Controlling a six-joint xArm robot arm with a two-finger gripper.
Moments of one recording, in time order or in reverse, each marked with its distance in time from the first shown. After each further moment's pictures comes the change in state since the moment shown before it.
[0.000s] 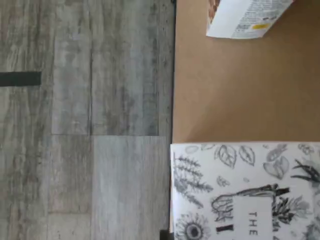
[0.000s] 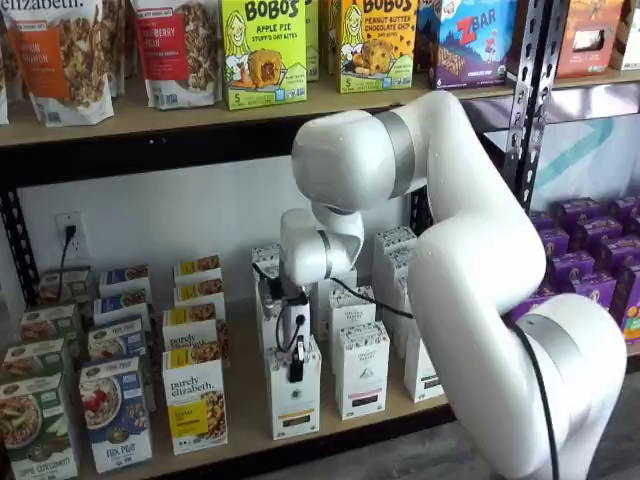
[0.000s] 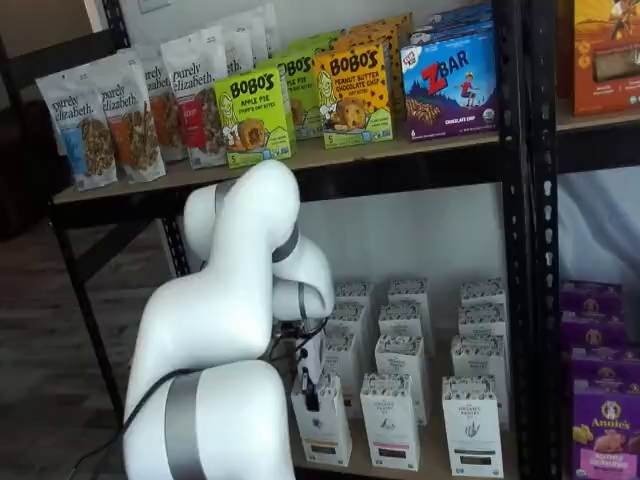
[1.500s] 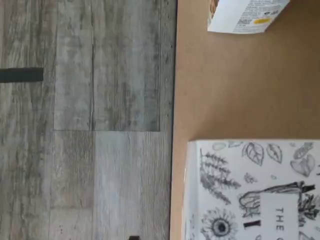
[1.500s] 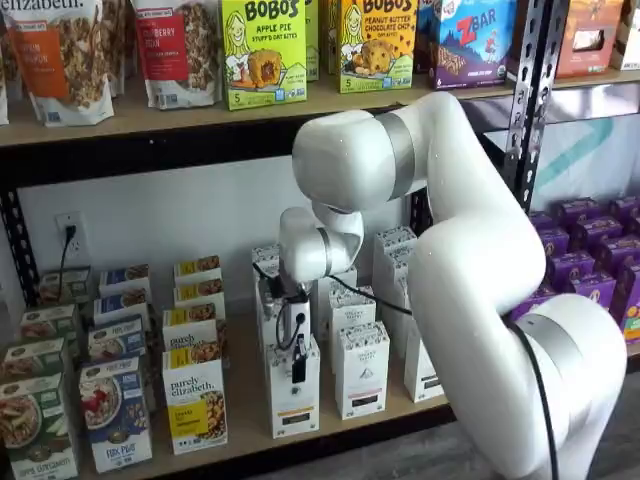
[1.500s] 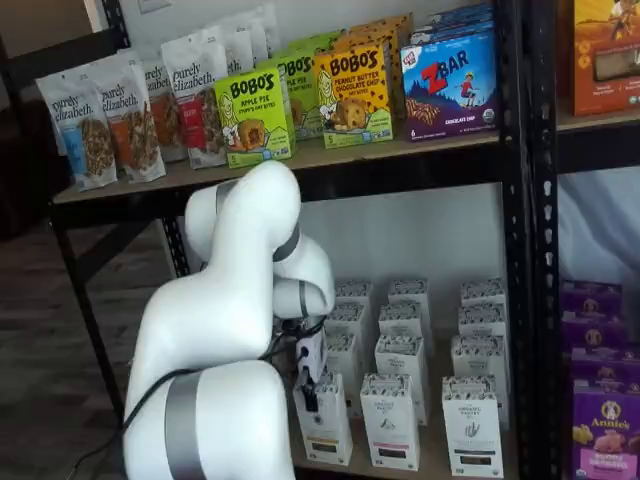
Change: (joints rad) arm -0.004 0.009 -0.024 -0.018 0.029 0.013
